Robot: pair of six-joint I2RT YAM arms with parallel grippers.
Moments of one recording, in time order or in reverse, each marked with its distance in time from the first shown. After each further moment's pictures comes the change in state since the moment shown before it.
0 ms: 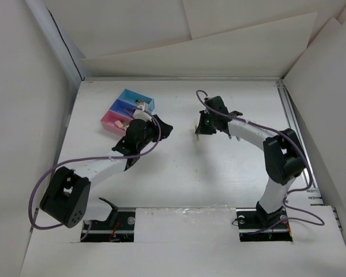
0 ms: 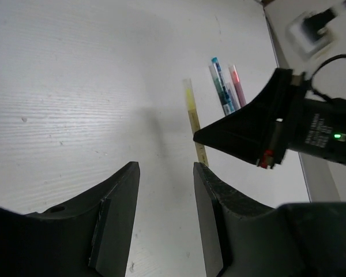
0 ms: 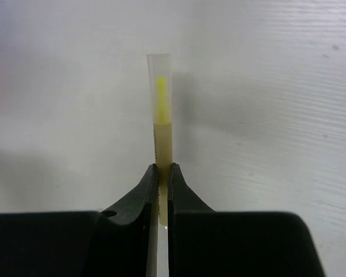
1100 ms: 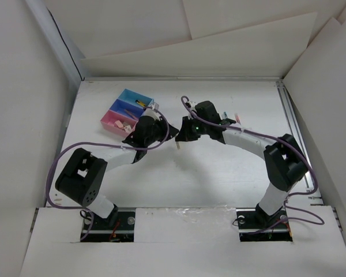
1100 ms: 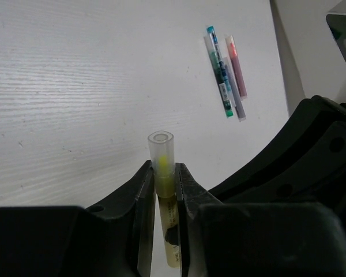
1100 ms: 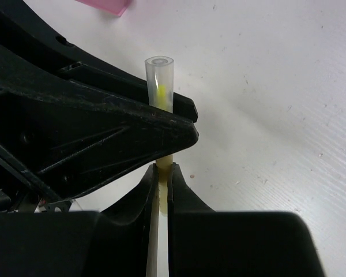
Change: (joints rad) left arm -0.003 0.231 0.085 0.058 0.140 -0.048; right arm 0.143 -0.078 -0.067 0.192 -0.334 -0.061
